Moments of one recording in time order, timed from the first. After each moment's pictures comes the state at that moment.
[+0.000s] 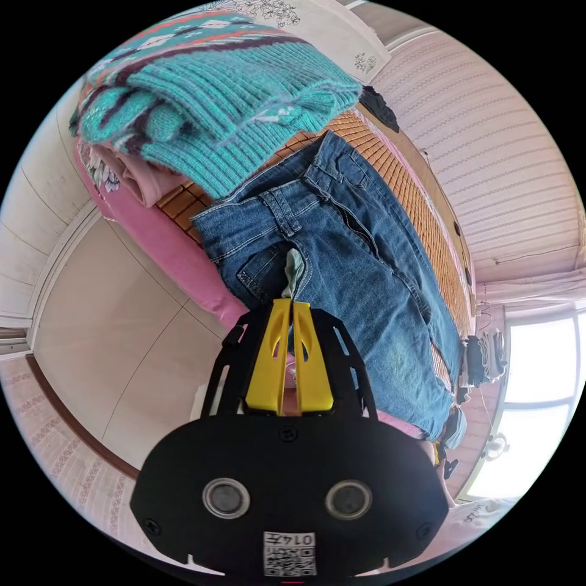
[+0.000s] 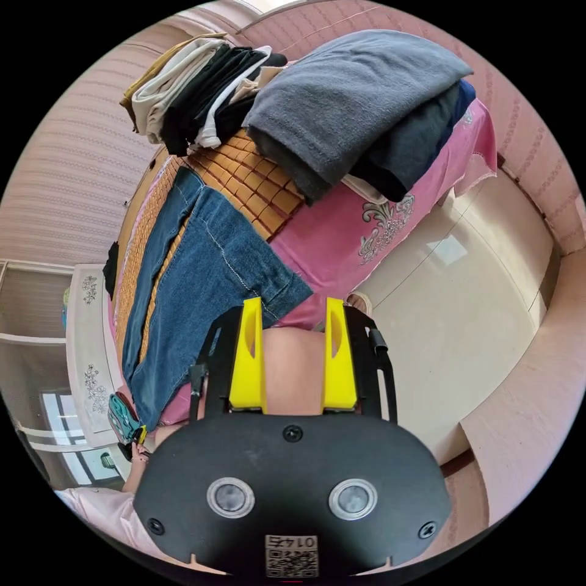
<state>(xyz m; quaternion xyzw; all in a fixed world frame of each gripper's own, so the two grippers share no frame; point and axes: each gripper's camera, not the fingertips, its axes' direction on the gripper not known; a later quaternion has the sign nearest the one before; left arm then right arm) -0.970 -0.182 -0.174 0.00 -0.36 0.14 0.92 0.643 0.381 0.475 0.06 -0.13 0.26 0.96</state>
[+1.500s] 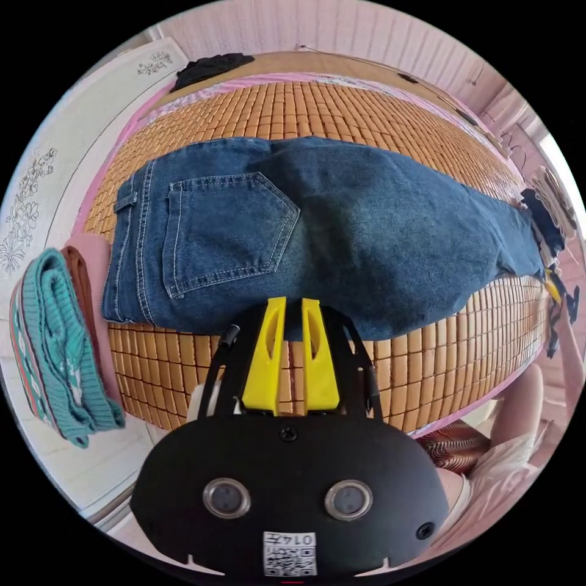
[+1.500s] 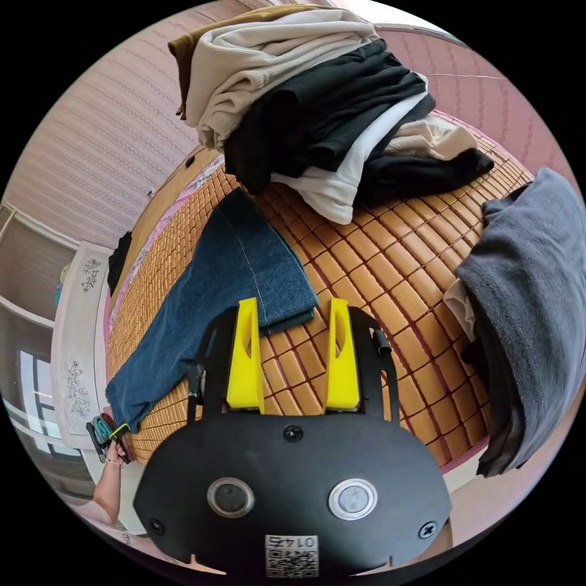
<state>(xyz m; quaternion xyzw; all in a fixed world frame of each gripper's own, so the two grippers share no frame) -0.596 -0.152 0.196 -0.17 -0.52 0.42 0.72 0.634 0.176 0.460 0.13 -0.10 0.16 0.97</state>
